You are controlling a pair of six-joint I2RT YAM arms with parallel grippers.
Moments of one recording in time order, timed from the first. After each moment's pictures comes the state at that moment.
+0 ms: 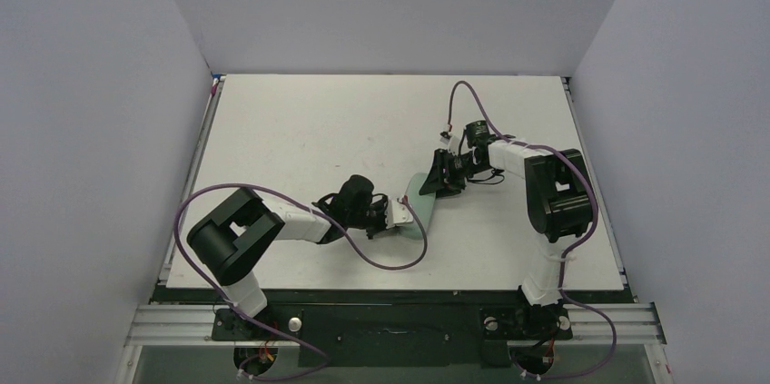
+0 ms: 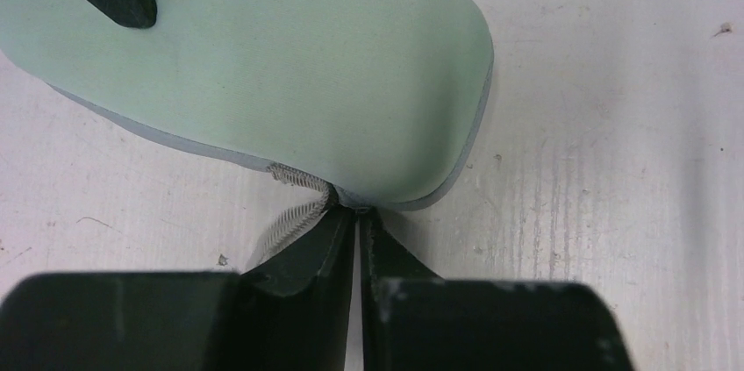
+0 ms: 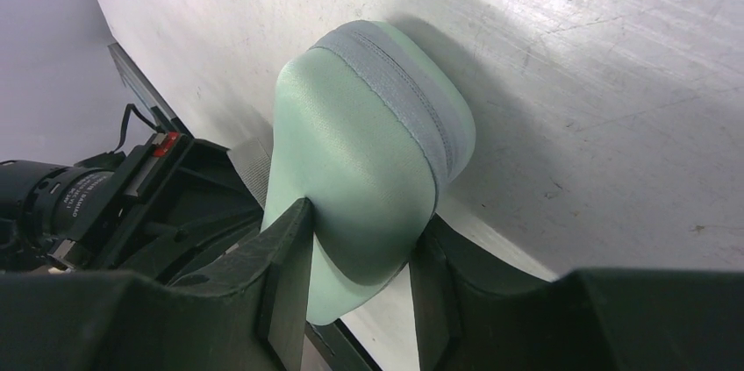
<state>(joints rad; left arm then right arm) -0.79 1.71 0.68 0.37 0.46 0.56 0.24 1.94 1.17 -0.48 -0.79 0.28</state>
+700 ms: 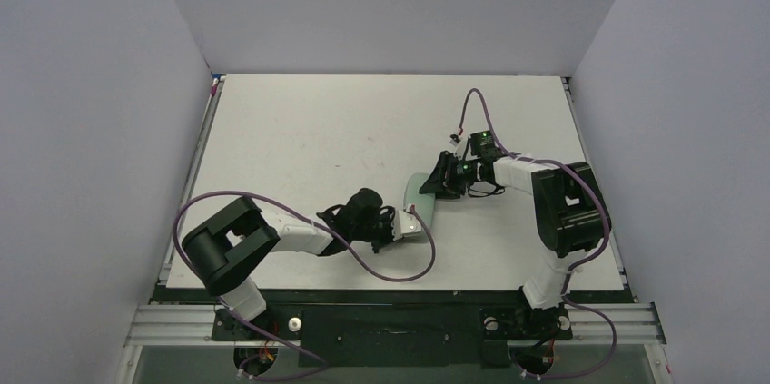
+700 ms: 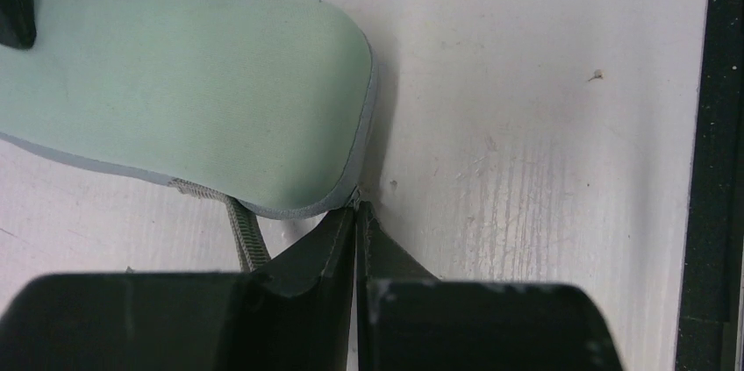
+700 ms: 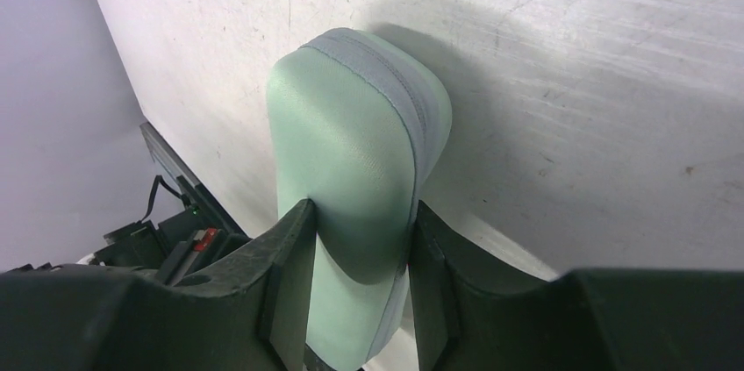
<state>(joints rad) -0.92 1.65 0.64 0.35 0.37 0.42 0.24 1.82 0.98 -0.20 -0.70 0.53</state>
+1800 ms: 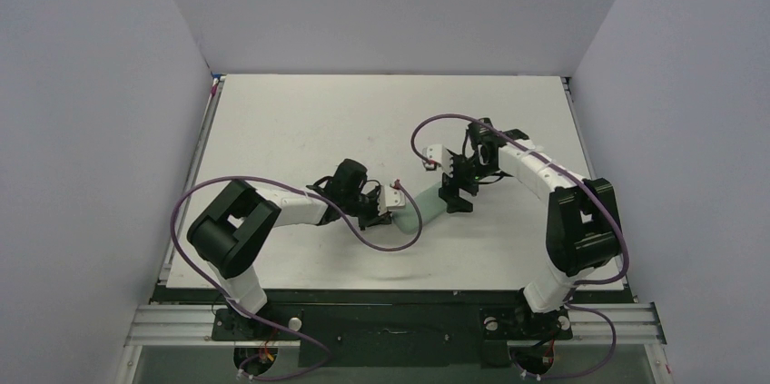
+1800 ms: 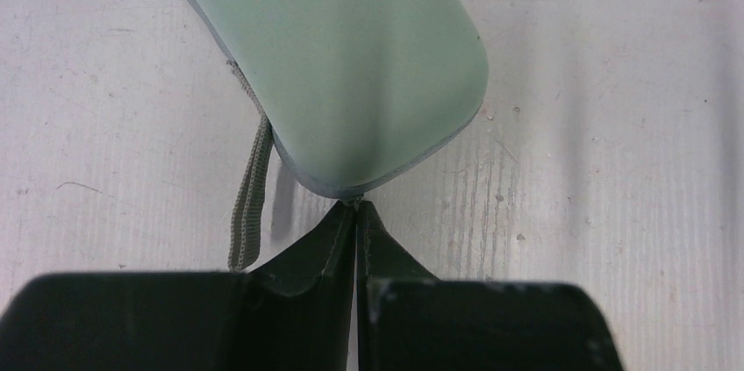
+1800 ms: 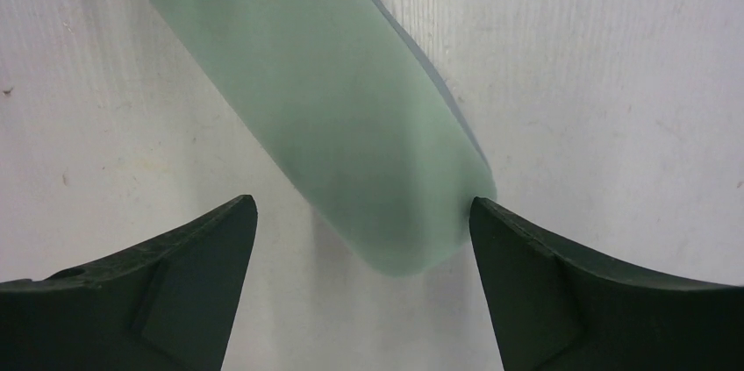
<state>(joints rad) -0.67 1.74 0.79 0.12 0.62 0.60 0.31 1.68 1.16 -0.82 -0.58 -1.13</state>
